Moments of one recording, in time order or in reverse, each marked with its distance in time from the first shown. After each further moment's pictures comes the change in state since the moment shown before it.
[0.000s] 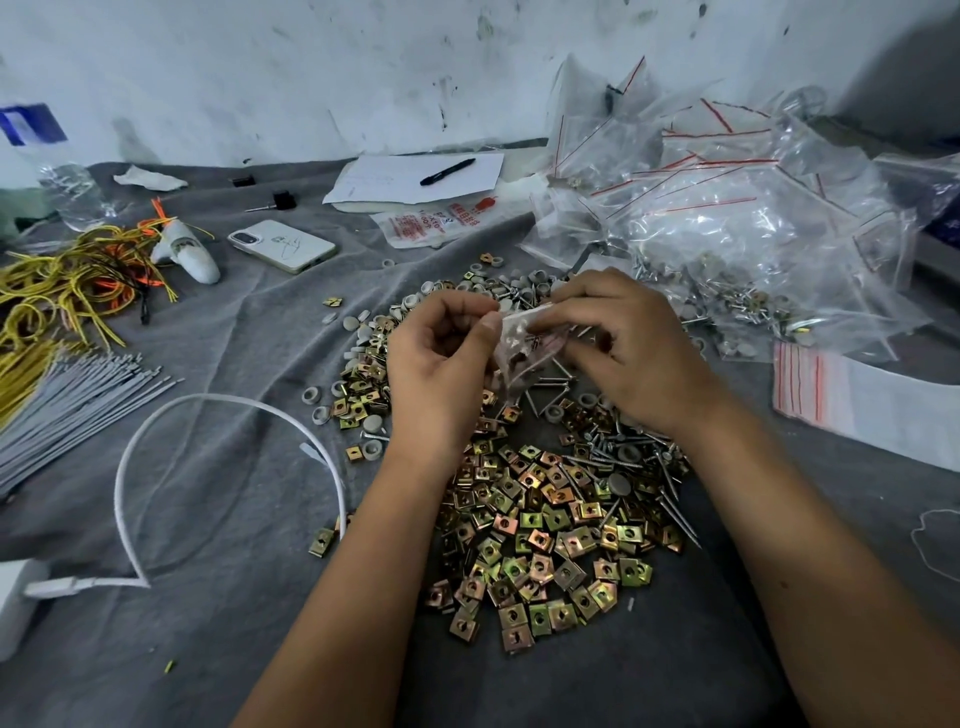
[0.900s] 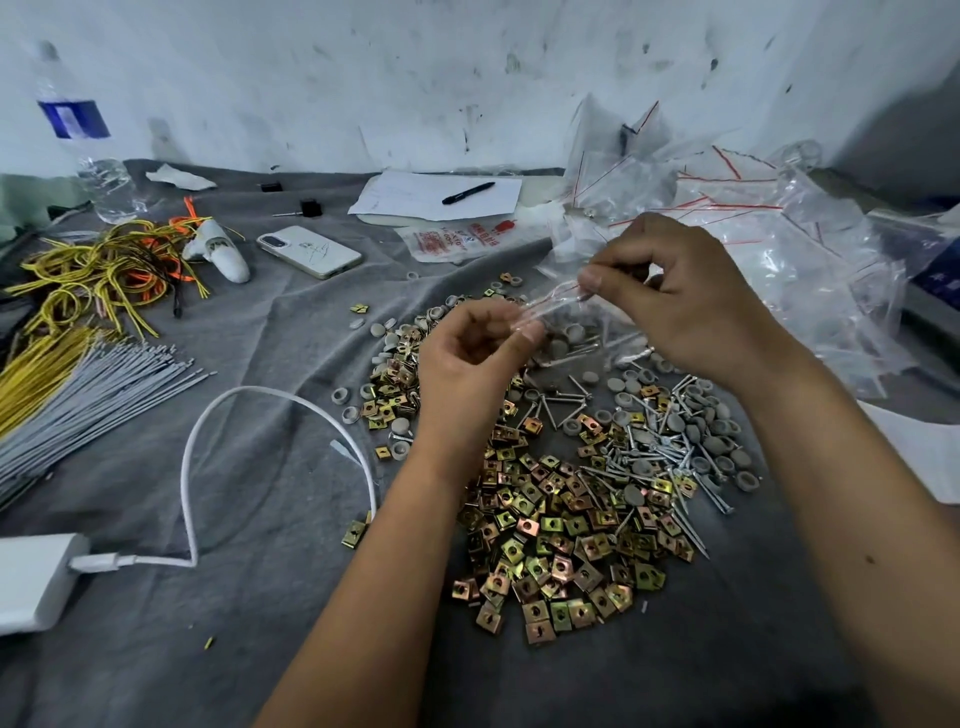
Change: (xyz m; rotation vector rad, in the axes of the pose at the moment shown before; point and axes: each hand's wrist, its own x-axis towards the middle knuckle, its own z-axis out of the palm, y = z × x) left_hand 0.000 0.005 -0.007 -0.219 -0.053 -0.077; right_hand 0.037 -0.035 -0.045 0.117 0.021 0.136
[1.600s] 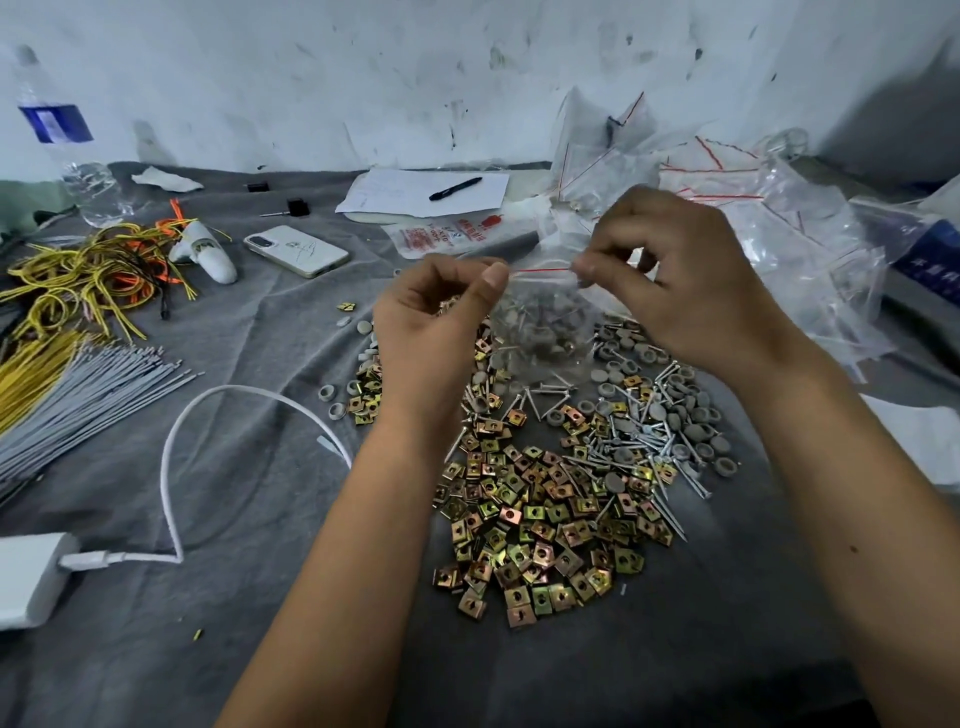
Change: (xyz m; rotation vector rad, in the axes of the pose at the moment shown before) left_hand 0.008 0.034 0.010 -0.006 0.055 0.120; right_hand -0.005 -0.004 -0.018 -0.141 0.003 -0.148
